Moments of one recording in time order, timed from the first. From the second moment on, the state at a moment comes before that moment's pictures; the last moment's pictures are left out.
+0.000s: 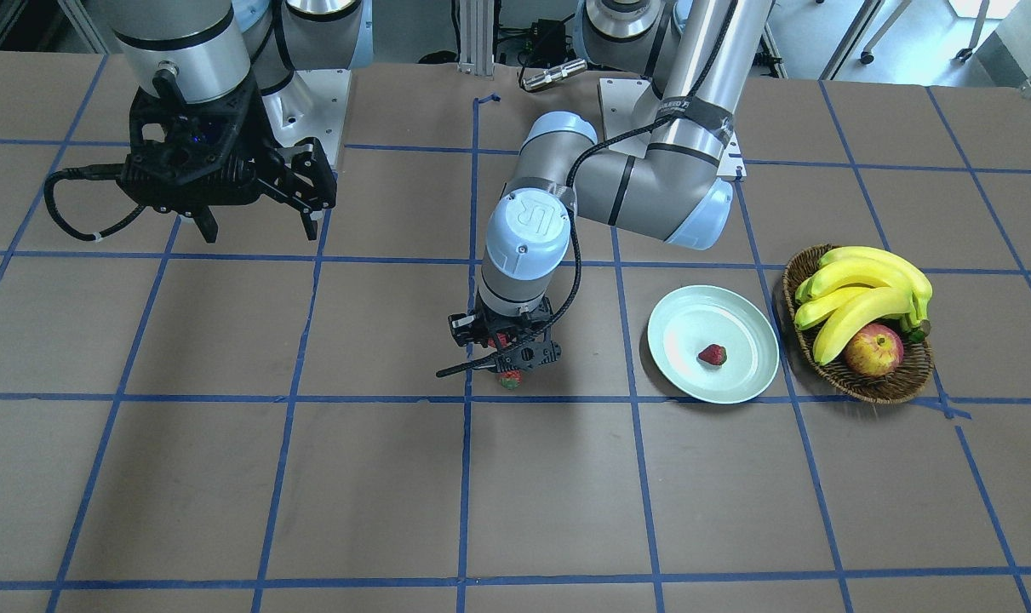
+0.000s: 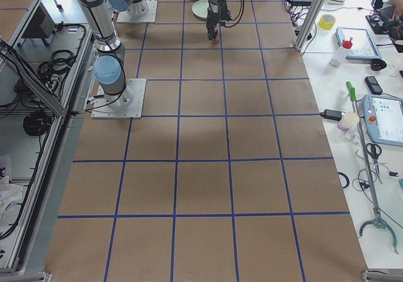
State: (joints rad) left arm -1.89 -1.98 -1.75 -1.08 1.46 -0.55; right arm 1.67 -1.53 1.52 -1.65 -1.60 0.03
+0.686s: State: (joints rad) left arm -1.58 -1.88 -1.75 -1.23 1.58 -0.04; right arm 1.67 -1.53 1.52 -1.65 -1.59 0.03
